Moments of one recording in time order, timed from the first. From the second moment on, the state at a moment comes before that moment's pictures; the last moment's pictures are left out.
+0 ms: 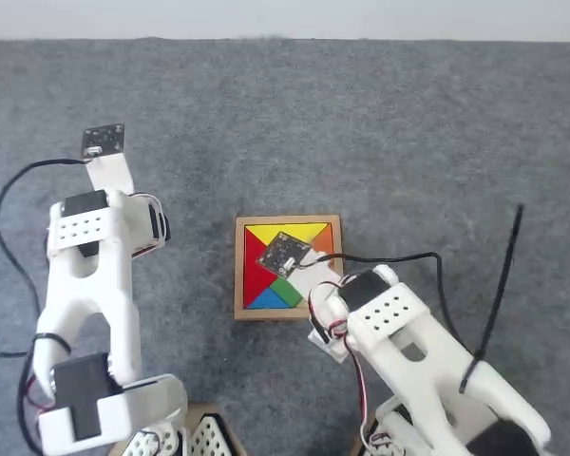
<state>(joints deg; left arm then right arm) -20.7 -8.6 35.4 62.8 3.2 -39.0 -29.8 57.6 66.7 17.1</state>
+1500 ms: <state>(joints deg) -20.7 -8.6 35.4 62.8 3.2 4.0 -8.6 31.4 76.7 53.2</state>
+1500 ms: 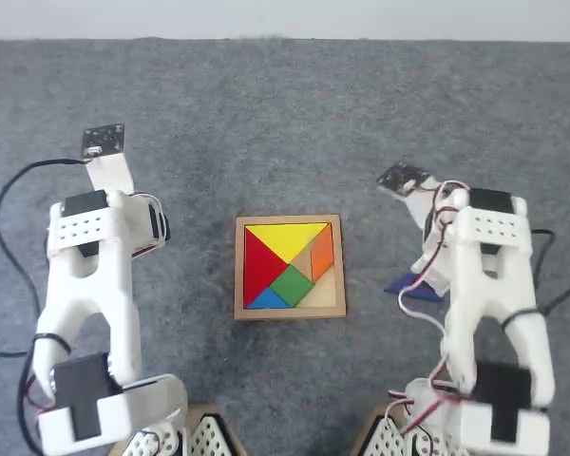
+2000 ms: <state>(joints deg) -20.7 -8.6 35.4 62.6 3.2 0.0 -4.0 38.5 71.0 77.1</state>
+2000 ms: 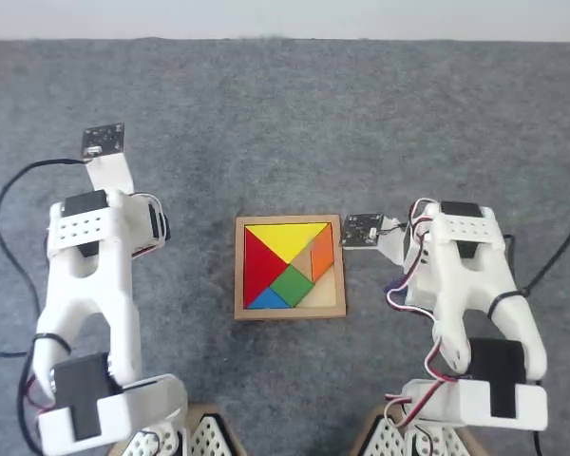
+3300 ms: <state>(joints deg) -20.7 -8.6 35.4 62.6 2.7 -1.1 -4.8 45.2 57.4 62.8</state>
